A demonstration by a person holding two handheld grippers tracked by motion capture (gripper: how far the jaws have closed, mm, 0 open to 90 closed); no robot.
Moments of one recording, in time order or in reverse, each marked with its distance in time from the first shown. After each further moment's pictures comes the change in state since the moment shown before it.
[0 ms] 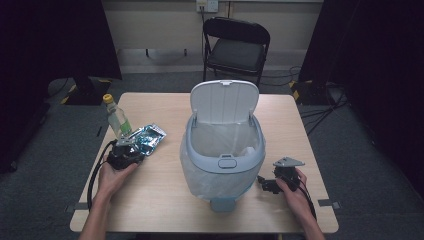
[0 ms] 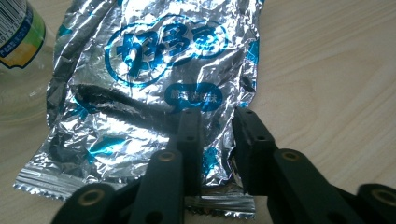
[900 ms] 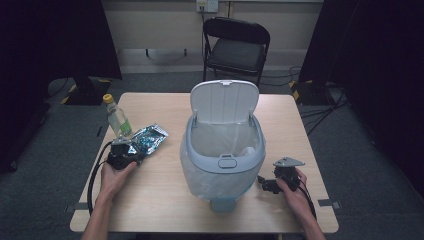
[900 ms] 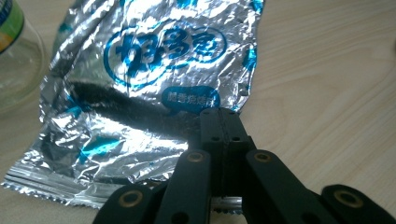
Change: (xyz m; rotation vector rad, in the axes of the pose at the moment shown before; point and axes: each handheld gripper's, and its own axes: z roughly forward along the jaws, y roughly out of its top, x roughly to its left) left arm -0.001 0.000 -0.003 -0.057 -0.080 -0.100; right arm 0.000 0.000 0.000 0.000 0.001 0.001
